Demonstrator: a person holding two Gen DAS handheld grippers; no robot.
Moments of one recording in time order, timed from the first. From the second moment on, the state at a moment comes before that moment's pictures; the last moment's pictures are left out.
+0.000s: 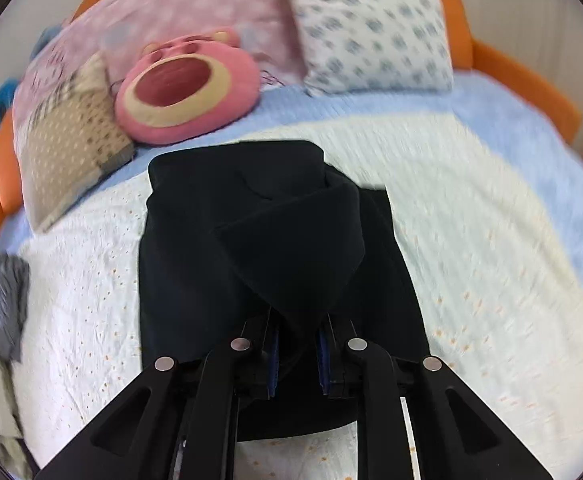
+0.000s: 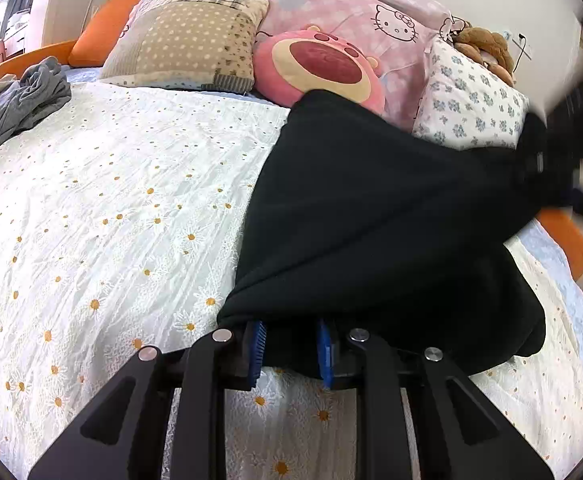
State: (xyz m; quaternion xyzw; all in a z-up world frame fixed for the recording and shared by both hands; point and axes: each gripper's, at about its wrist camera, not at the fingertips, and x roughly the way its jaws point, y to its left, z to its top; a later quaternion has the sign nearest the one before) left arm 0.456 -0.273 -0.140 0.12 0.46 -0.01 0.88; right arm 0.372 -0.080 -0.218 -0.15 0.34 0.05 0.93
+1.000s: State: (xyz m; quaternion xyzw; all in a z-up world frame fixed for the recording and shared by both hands) left arm 0.376 -0.374 -0.205 0.32 0.32 -0.03 0.89; right arm 0.373 -0.066 -0.227 -0.19 0.34 0.03 0.92
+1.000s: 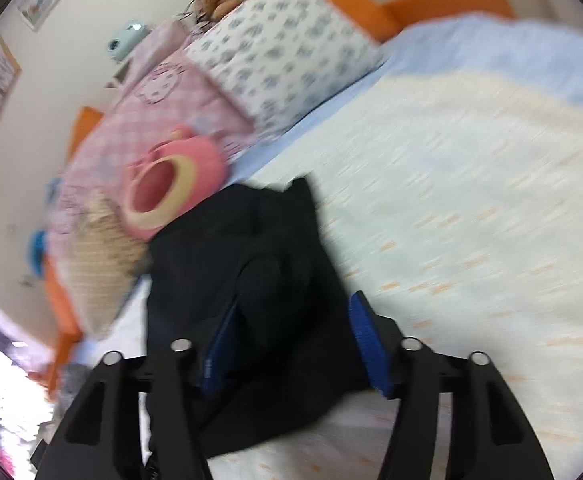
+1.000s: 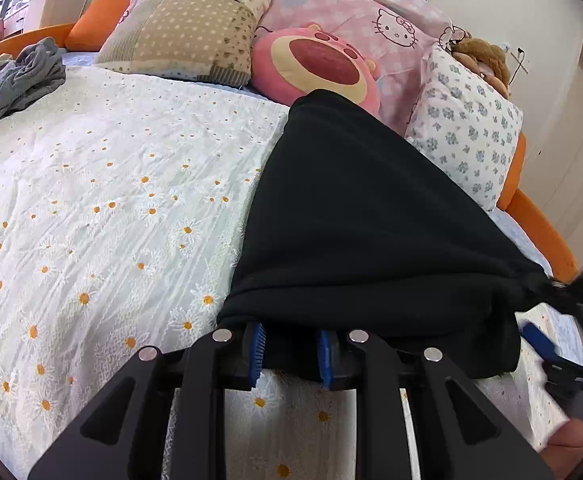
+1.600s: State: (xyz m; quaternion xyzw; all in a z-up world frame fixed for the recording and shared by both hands) left arm 0.471 -0.281 -0.190 0.05 0.49 0.00 0.87; right arm 0.369 -0.062 -0.231 -0.21 0.33 0.02 0.92
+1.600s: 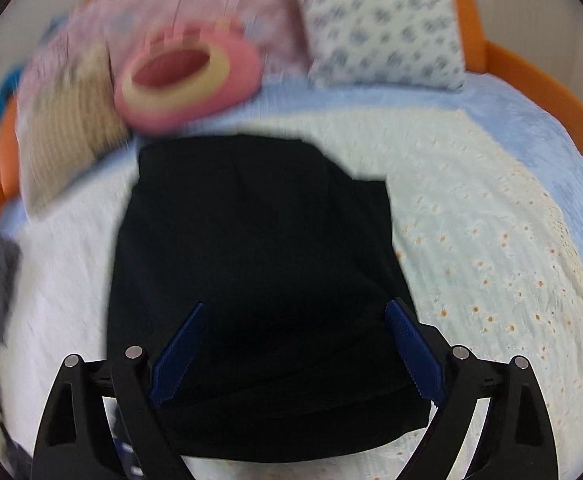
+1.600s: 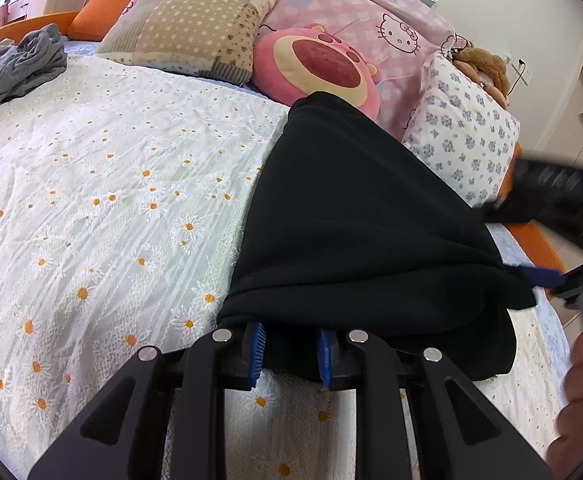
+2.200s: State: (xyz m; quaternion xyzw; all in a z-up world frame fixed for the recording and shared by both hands) left arm 0.423 -0.323 -0.251 0.15 0.54 -0.09 0.82; right arm 0.371 -0.067 -0.231 -0.20 0.34 0.03 0.92
